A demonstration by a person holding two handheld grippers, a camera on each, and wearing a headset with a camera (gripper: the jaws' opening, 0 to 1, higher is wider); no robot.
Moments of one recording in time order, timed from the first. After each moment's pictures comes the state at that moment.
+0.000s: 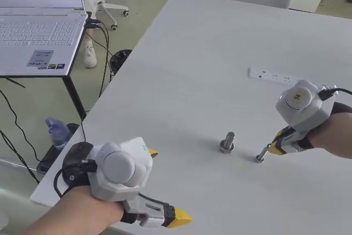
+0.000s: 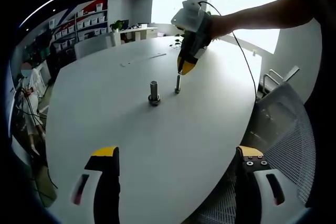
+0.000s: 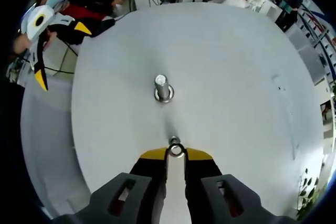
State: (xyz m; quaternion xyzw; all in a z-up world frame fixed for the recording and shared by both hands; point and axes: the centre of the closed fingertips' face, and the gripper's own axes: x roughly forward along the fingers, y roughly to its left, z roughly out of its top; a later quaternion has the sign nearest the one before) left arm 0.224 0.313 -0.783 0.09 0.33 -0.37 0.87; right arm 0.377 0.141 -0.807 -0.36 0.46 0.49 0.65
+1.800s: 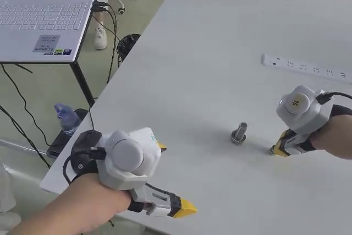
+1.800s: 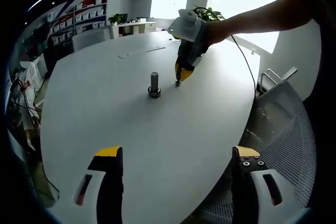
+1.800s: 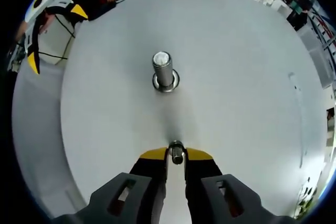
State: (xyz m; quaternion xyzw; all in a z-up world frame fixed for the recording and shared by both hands) left arm 0.226 0.320 -0.798 0.07 0.36 -0.38 0.85; right arm 0.381 0.141 -0.857 -0.39 0.48 0.49 0.61
